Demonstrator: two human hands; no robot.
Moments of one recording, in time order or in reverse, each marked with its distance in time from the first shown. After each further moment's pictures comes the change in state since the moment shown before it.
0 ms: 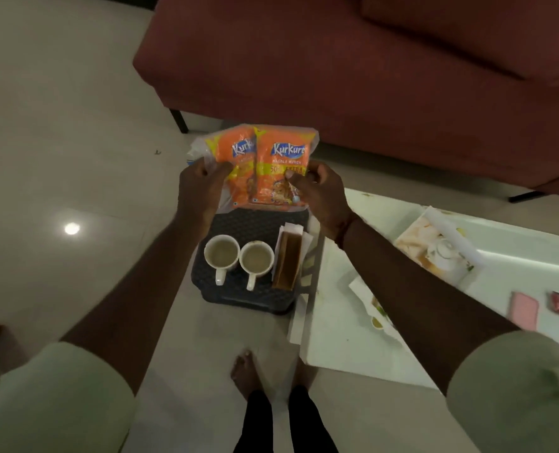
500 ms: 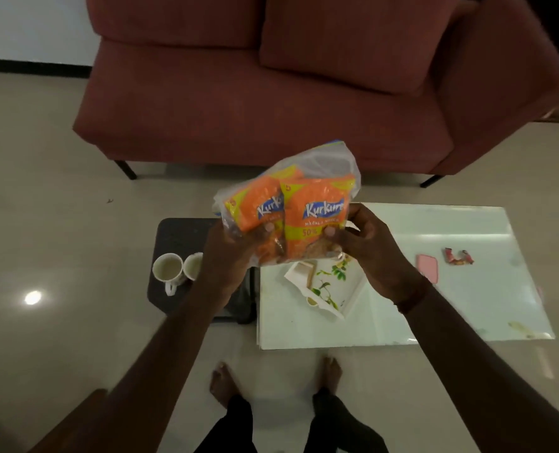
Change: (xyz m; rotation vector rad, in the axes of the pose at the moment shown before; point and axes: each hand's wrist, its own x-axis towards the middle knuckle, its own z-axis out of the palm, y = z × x) left_hand -0.235 0.106 0.096 -0.233 -0.445 0.057; right_hand -0.239 -0.079 -0.223 0.217 -0.003 -0.027
